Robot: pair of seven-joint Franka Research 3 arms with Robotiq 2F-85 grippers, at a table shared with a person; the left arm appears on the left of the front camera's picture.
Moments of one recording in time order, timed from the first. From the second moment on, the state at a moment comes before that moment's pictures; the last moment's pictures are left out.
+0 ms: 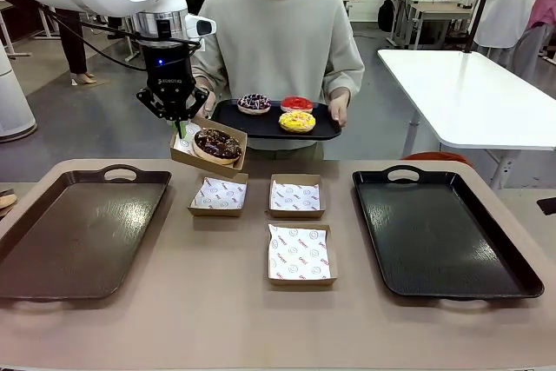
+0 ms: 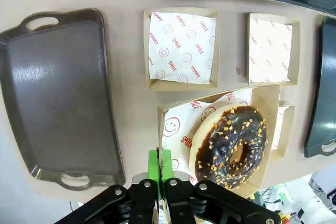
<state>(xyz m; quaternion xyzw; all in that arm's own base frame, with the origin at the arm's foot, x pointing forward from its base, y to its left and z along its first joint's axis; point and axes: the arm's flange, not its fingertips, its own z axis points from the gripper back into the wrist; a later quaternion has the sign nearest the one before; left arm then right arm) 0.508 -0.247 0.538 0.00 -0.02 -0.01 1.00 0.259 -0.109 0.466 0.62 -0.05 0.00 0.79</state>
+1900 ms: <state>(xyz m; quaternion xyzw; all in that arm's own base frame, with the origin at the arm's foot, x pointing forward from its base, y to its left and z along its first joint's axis) 0.420 -0.050 0.444 -0.05 0.00 0.02 1.00 0.396 0.218 0.497 0.18 0.07 0.01 0.98</state>
